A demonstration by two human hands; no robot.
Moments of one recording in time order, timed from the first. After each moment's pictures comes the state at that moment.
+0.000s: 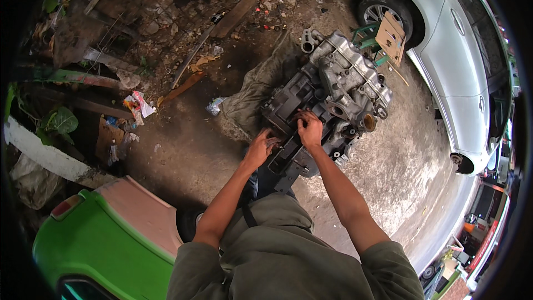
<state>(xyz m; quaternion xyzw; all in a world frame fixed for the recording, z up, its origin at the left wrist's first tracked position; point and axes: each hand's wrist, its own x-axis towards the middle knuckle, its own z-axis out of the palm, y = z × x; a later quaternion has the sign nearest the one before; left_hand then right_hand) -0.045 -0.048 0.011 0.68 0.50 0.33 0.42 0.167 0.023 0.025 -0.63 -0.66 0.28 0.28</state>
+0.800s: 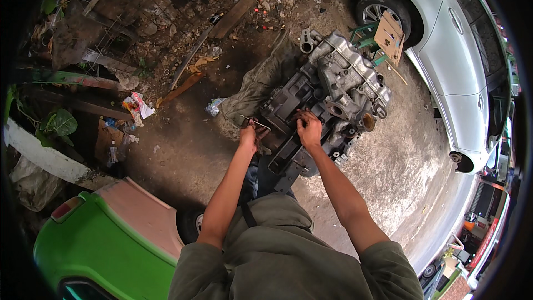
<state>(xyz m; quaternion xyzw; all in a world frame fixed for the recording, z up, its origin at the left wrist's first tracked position) -0.049 -0.002 -0.014 -0.08 0.55 0.48 0.68 0.163 0.022 0.034 -0.64 -0.66 0.27 0.29</state>
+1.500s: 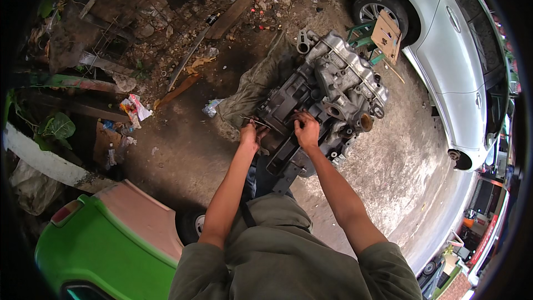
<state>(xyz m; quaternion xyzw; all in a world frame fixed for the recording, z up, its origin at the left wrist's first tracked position) -0.037 0.009 -0.008 -0.11 0.53 0.49 0.68 0.161 0.023 0.038 -0.63 -0.66 0.27 0.30</state>
